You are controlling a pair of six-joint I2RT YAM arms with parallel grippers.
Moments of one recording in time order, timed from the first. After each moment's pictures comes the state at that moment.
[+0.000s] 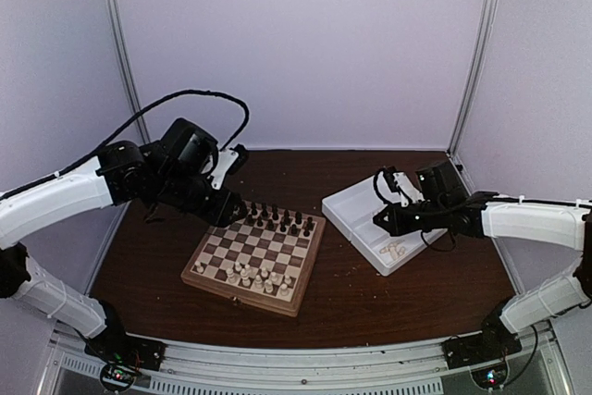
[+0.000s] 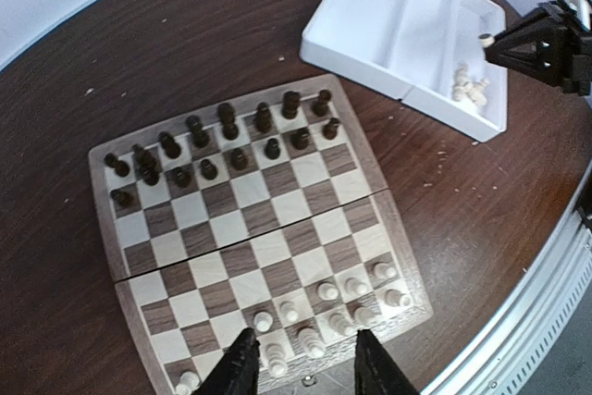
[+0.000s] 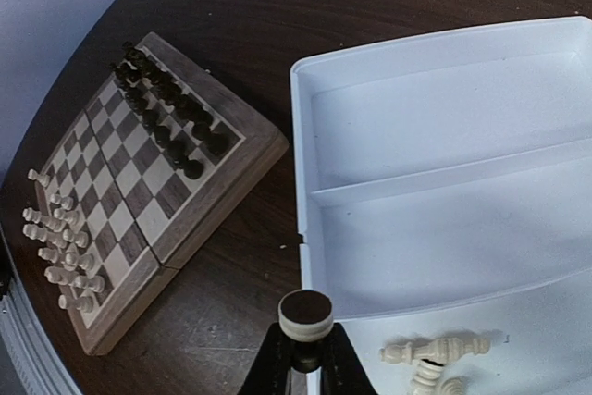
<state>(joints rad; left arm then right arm) -0.87 1.32 1.24 -0.78 -0.06 -0.28 0.54 1.30 0.73 -0.12 -0.17 0.26</state>
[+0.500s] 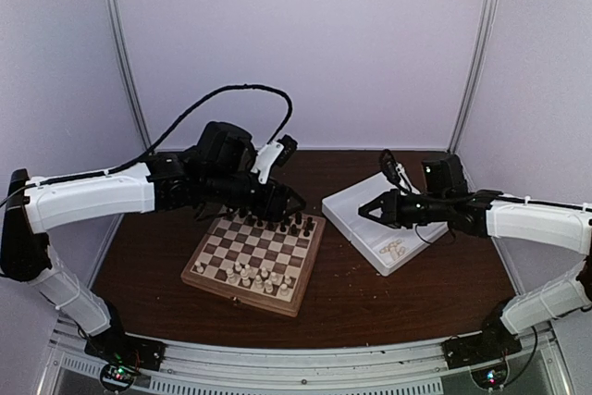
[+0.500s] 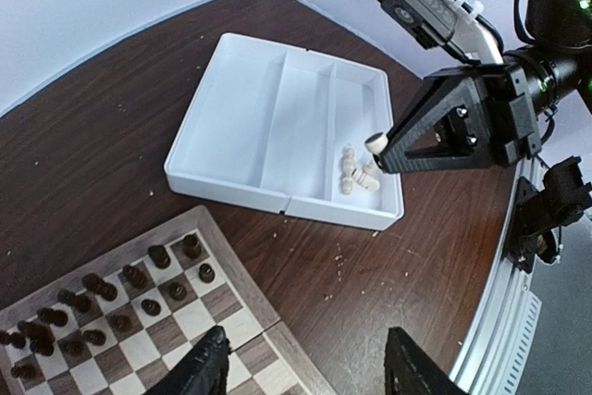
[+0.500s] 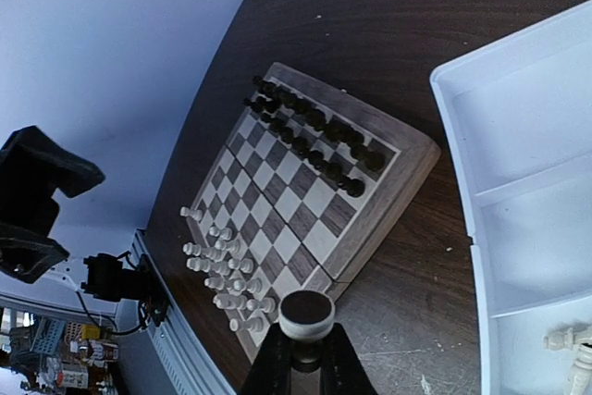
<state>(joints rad) -0.93 1.50 1.24 -0.31 0.14 -0.21 0.58 1.28 0.75 -0.01 -0.44 0.65</state>
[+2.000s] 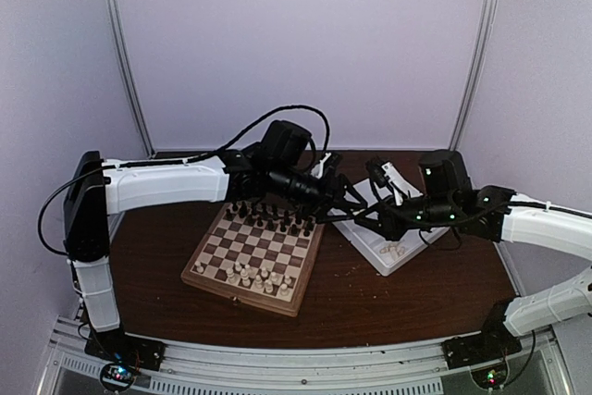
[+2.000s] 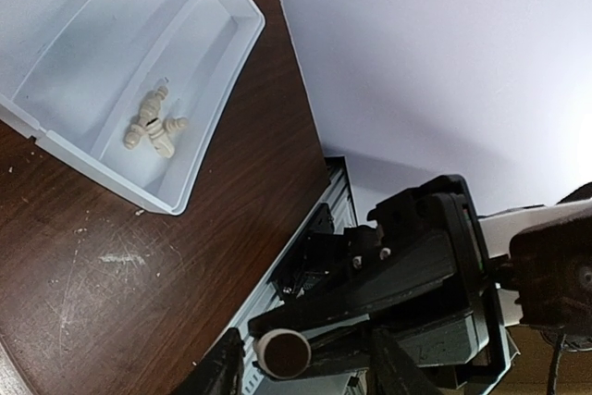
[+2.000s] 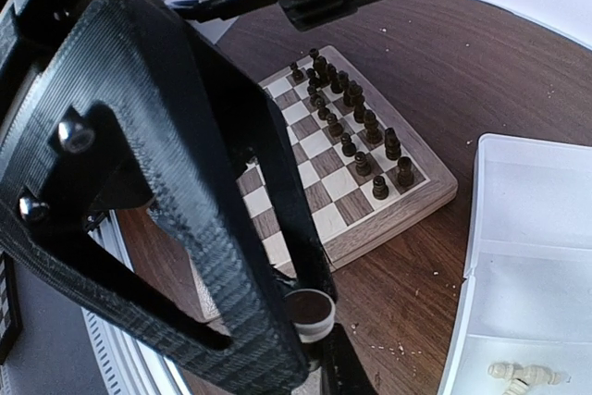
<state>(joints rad) -0.97 1.92 1.58 -0.17 0.59 -1.01 0.76 1.15 0.83 -0.22 -0.30 0.22</state>
